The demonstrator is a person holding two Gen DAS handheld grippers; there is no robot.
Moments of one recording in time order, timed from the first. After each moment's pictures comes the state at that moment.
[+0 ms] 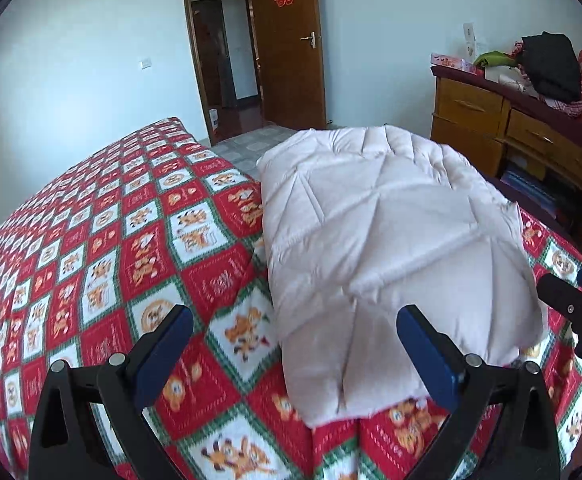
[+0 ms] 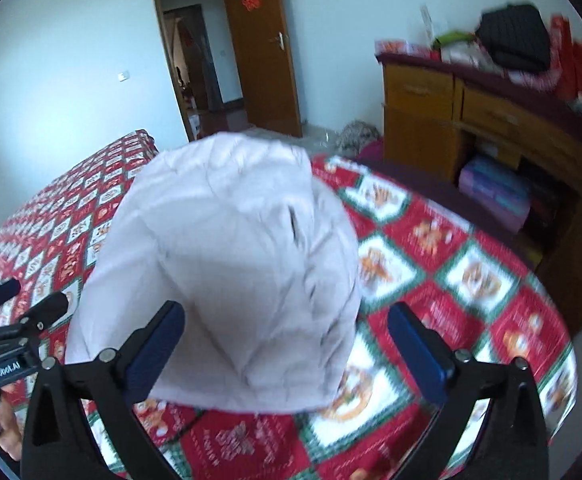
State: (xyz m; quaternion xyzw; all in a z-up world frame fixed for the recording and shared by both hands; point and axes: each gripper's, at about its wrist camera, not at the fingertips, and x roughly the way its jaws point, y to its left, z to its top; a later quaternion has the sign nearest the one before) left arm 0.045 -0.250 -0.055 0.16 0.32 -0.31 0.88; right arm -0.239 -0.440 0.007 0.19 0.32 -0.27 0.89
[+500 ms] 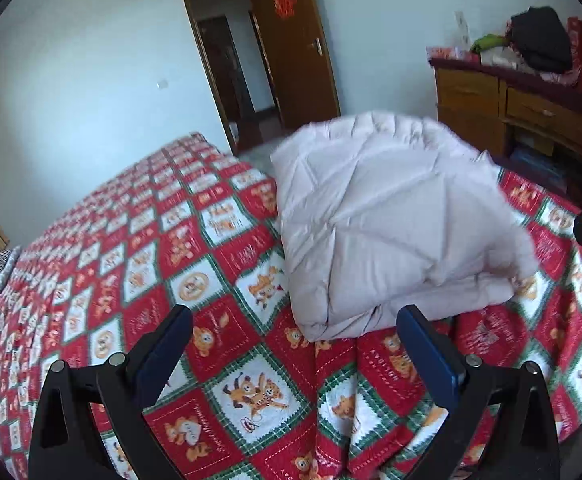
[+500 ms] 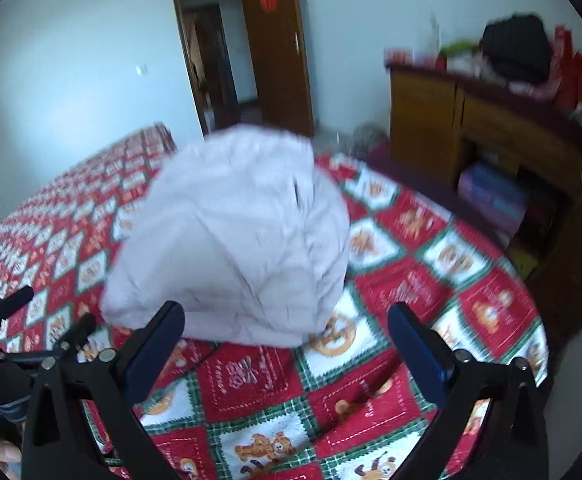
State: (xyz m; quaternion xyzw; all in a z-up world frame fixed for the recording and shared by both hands) left arm -0.033 -0.214 -0.043 0.20 0.27 -0.28 0.90; right arm -0.306 -0.393 0.052 0.15 0.29 -0.26 0.91
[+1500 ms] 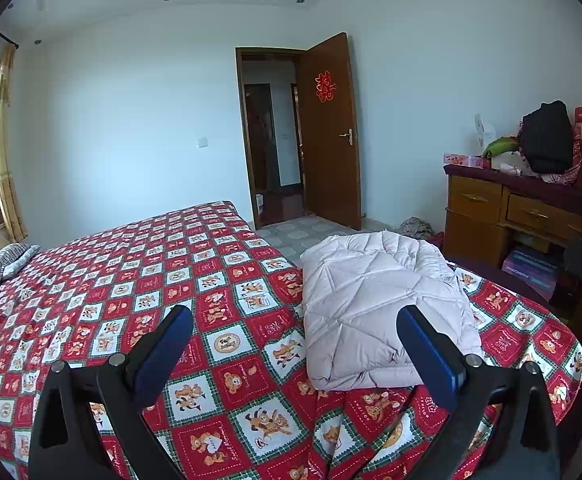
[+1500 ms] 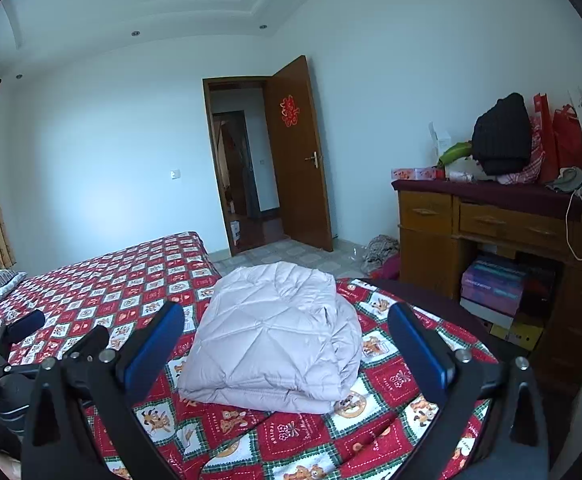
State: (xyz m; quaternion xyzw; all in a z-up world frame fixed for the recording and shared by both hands) left arm -0.085 -0.154 0.042 0.09 0.17 -0.27 0.95; right arm -0.354 -0.340 0.121 0.11 0.11 -0.25 0.96
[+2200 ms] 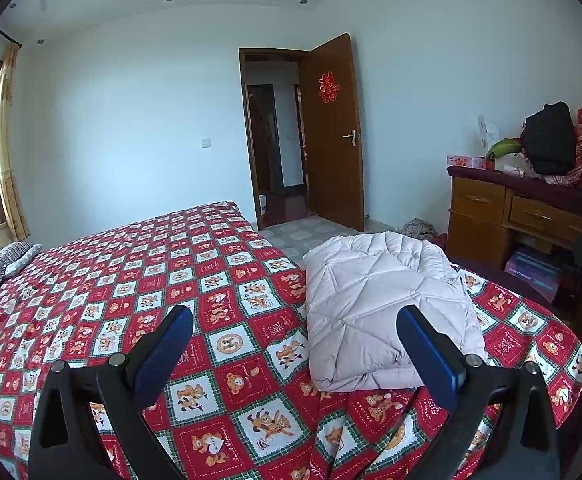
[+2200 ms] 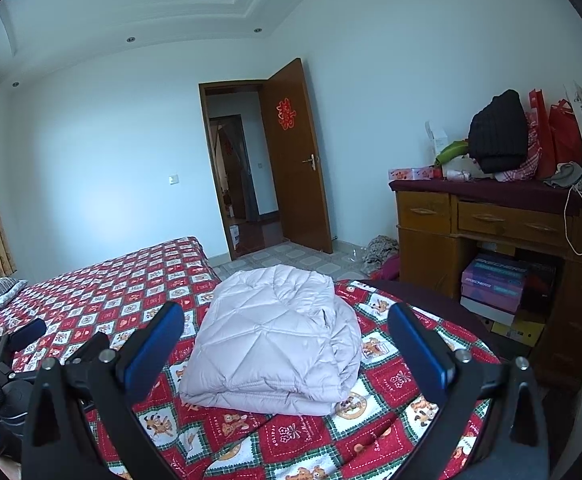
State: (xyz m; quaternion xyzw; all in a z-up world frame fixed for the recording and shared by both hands) left arm -0.084 -0.154 0.041 0.09 0.16 -0.26 0.95; right arm -0.357 -0.339 0.125 0.11 0.11 -0.25 0.96
